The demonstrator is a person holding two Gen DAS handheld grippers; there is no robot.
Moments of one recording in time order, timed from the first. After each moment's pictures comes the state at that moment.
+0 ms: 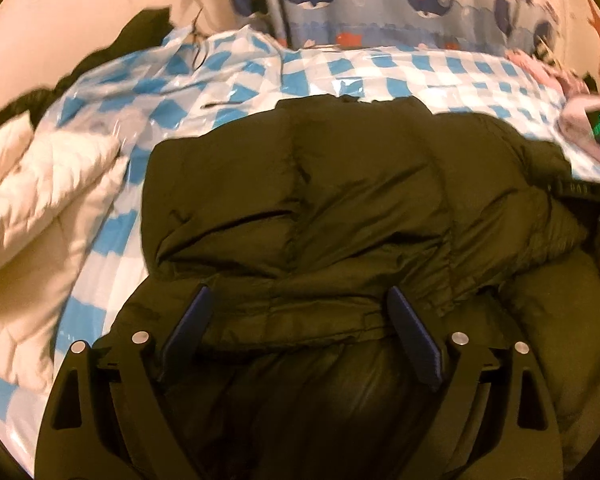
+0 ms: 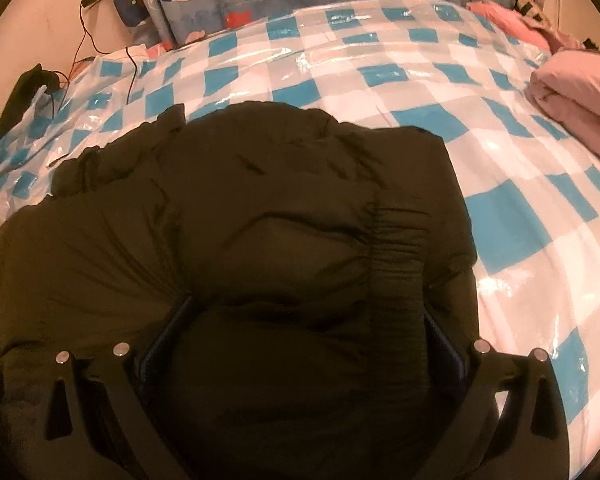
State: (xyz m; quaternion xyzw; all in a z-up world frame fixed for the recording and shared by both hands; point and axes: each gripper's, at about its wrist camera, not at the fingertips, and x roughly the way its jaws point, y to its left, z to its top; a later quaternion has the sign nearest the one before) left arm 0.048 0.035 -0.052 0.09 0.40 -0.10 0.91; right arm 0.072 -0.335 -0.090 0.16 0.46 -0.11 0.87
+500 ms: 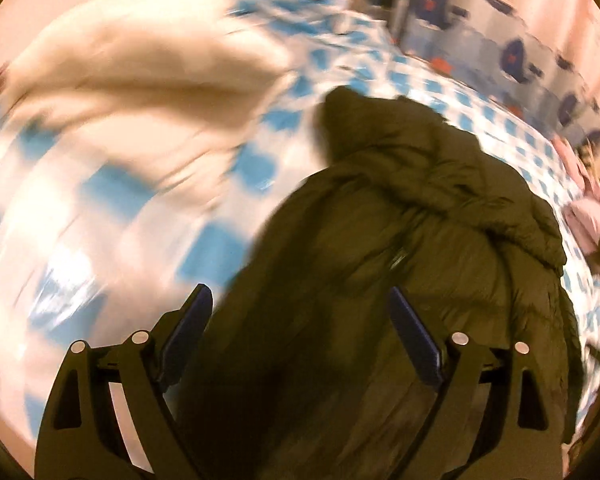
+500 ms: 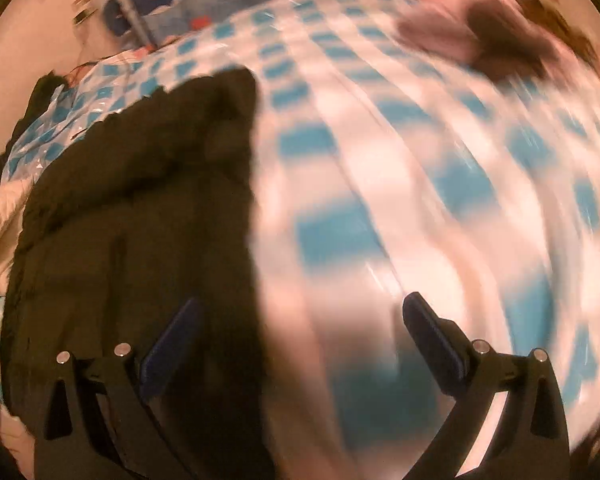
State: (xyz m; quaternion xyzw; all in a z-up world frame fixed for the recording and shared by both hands) left arm -0.079 0.213 -0.012 -0.09 0.46 -0.01 0.88; right arm -0.214 -0.399 -0.045 0.21 0.48 -0.14 0.84
